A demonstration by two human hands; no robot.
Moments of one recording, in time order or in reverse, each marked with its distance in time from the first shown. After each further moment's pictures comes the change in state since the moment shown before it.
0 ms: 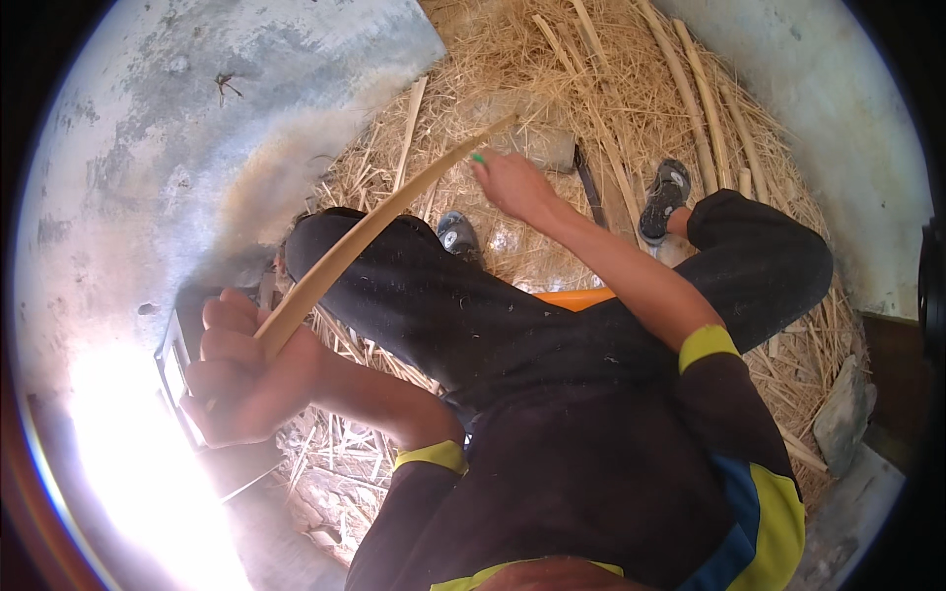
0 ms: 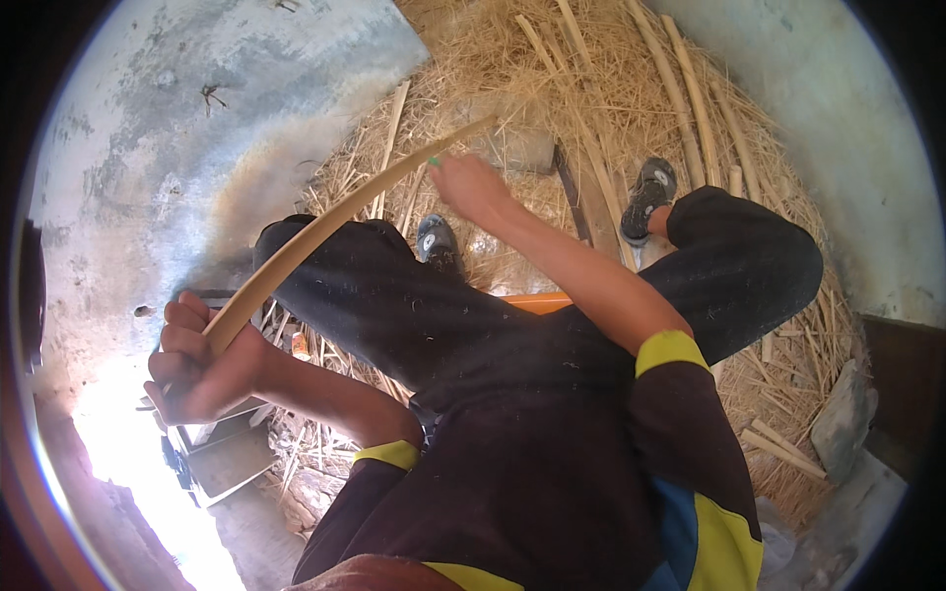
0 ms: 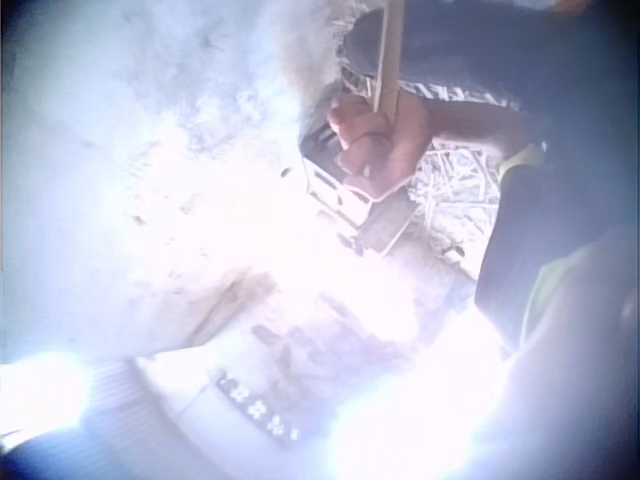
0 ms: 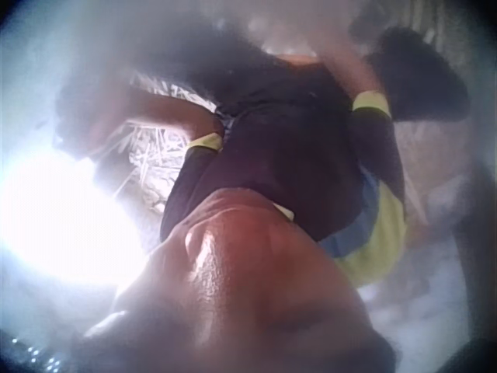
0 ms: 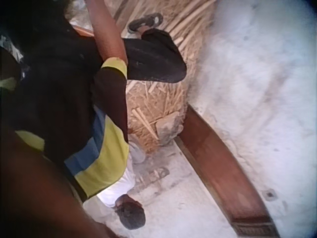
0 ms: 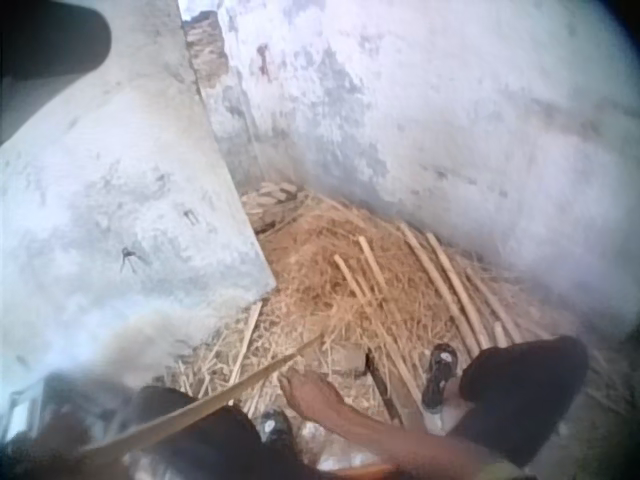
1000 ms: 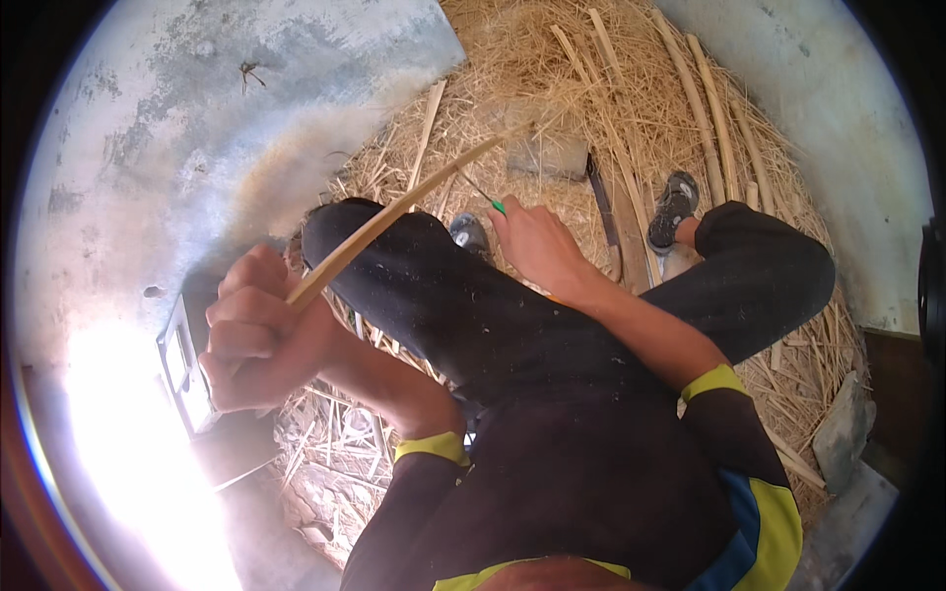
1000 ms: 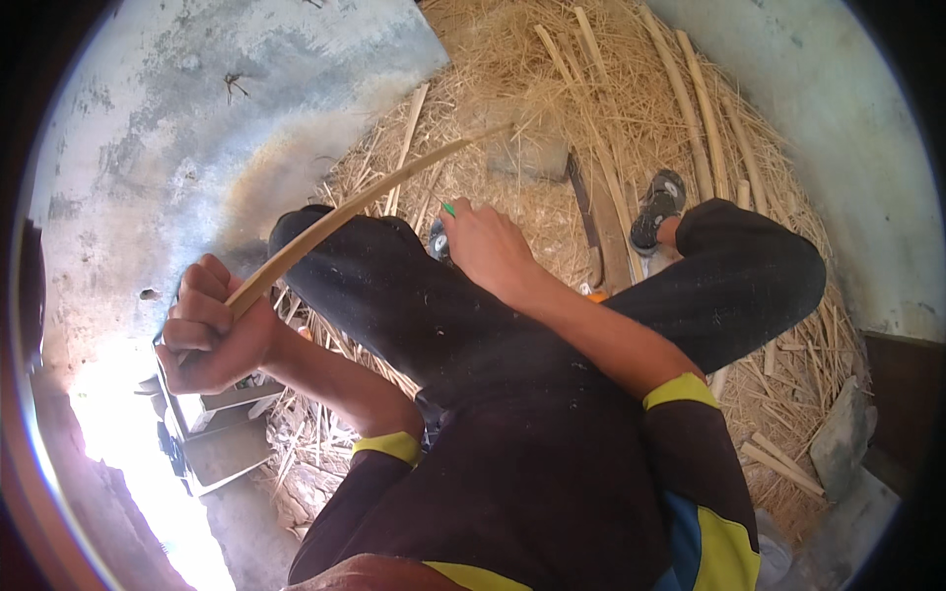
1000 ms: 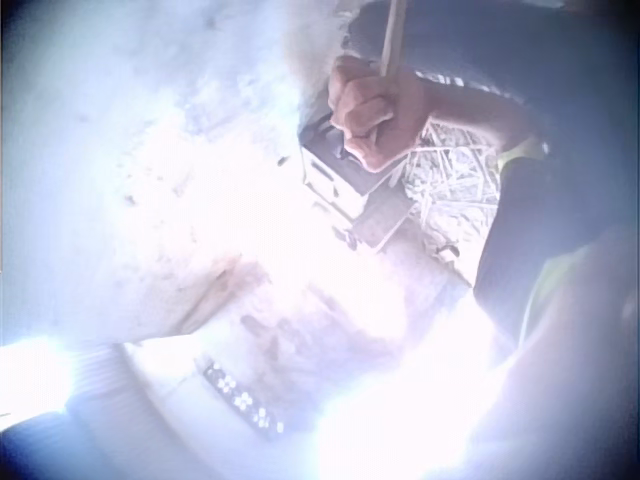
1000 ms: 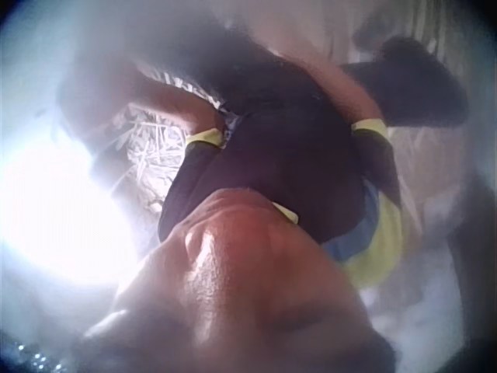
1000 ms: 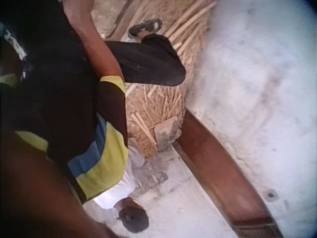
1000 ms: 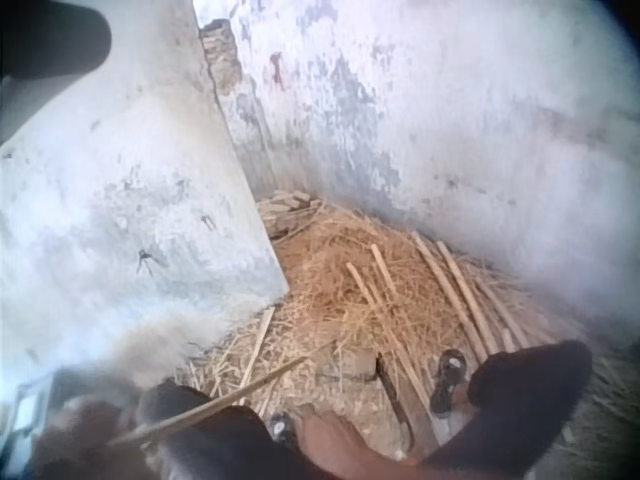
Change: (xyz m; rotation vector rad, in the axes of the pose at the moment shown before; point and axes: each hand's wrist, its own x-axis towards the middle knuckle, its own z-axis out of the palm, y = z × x) left_hand 0.010 -0.009 -0.012 -0.548 -0.329 -0.077; right_hand -0.076 -0.059 -0.026 -0.019 -0.031 0.063
